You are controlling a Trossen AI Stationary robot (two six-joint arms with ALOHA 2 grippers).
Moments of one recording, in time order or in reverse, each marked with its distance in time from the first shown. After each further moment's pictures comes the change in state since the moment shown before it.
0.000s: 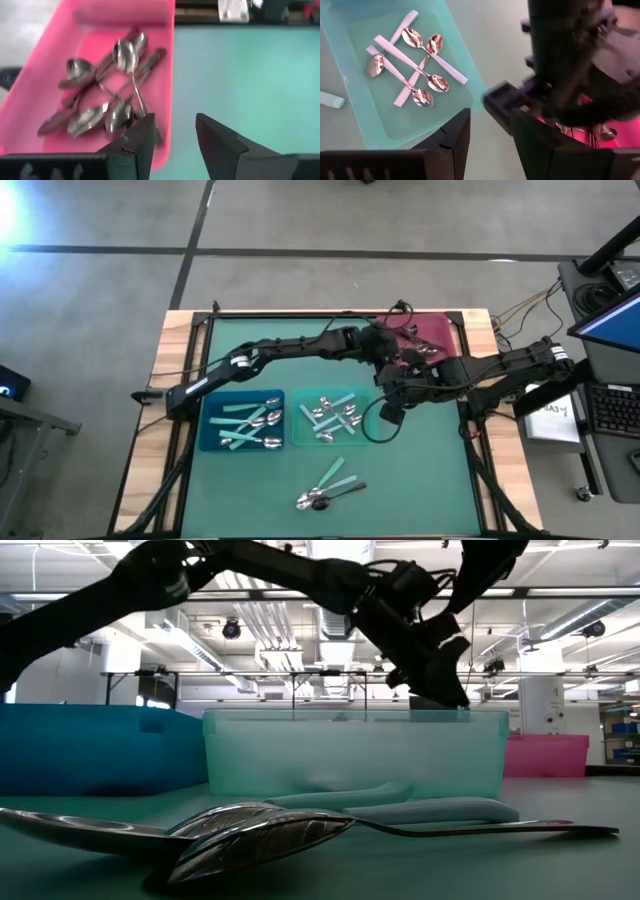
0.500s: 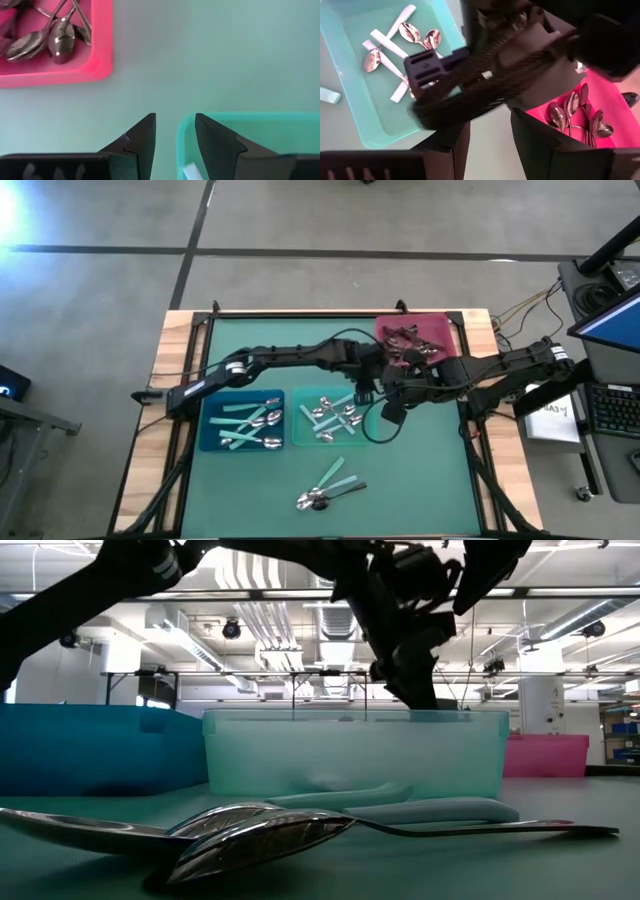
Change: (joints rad) left arm -0.090 -0.058 -0.003 -0.412 -0.026 0.027; right arm 0.000 0.000 0.000 -0.023 -0.002 0.002
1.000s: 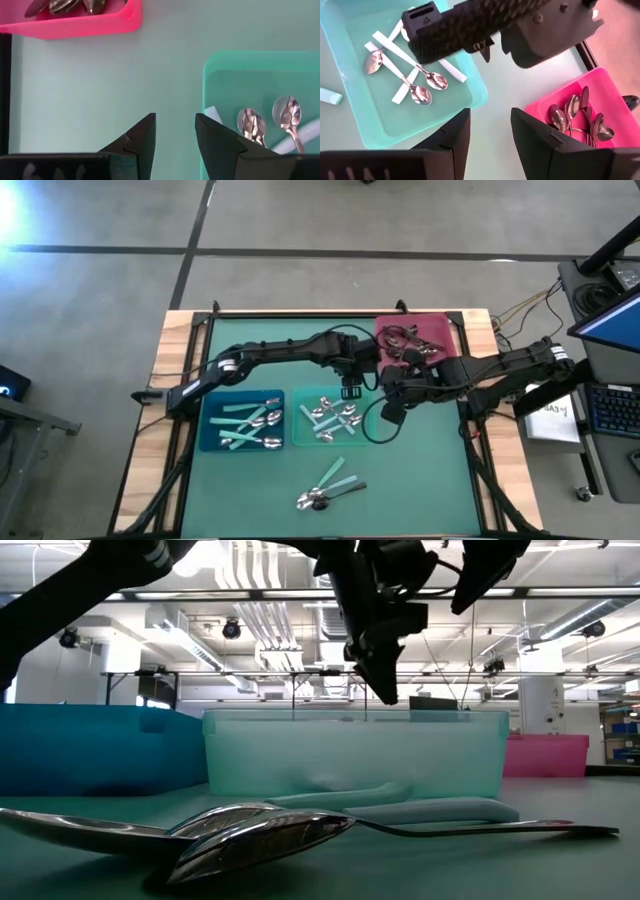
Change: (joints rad) left arm 0.006 -0.081 -0.002 -0.212 -0.114 -0.006; right arm 0.000 0.000 0.000 0.011 0.001 -0.012
